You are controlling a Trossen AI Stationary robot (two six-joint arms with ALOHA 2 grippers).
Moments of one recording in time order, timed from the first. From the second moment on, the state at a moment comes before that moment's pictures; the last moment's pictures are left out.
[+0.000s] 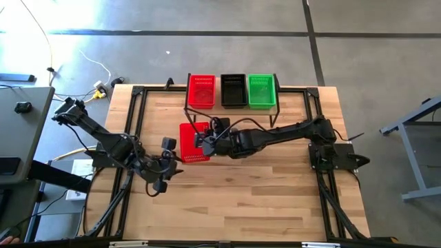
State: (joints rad) left arm -0.47 1.15 0.99 -0.74 -0.50 -0.07; right arm 0.16 2.01 1.84 -0.62 0.75 1.28
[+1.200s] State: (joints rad) left arm -0.41 1.34 0.99 -0.84 -0.74 0.00; right arm 0.16 2.02 1.84 -0.56 0.69 1.26
